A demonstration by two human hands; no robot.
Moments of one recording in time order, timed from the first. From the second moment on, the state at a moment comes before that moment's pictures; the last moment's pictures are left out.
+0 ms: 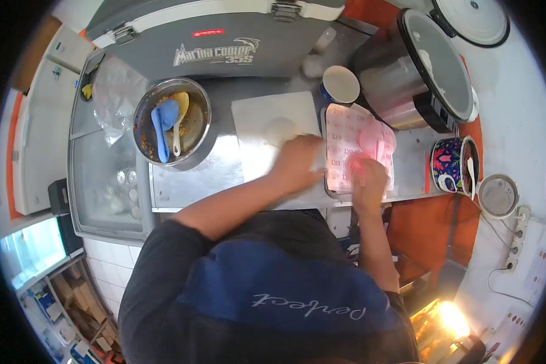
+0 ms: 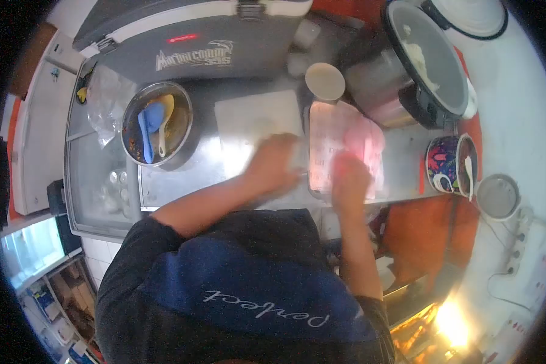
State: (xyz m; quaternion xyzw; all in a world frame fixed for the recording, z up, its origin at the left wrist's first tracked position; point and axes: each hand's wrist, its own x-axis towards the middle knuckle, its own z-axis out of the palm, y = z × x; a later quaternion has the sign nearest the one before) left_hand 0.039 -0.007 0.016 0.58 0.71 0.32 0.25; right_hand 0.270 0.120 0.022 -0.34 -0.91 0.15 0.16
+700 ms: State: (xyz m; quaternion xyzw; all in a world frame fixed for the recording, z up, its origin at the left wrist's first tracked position) left_hand -0.009 -0.131 -0.034 0.49 0.85 0.03 0.18; right_hand 0.133 0.152 -0.045 -0.16 -0.99 0.03 -0.03
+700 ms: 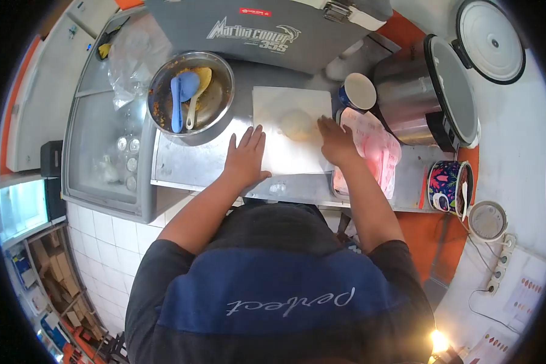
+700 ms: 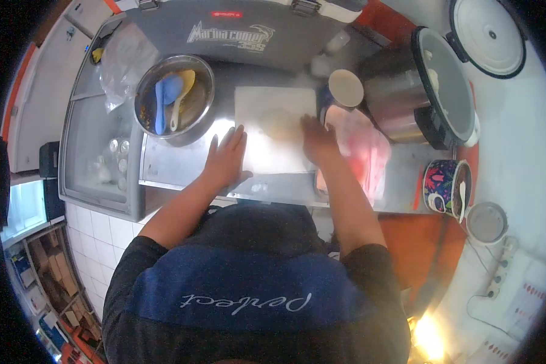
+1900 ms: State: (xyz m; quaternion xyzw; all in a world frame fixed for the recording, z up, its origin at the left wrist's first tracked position) left_hand 0.006 -0.079 -0.058 0.39 0.68 0.48 0.39; right_hand 0.165 0.080 -0.045 -0.07 -0.96 0.28 0.06
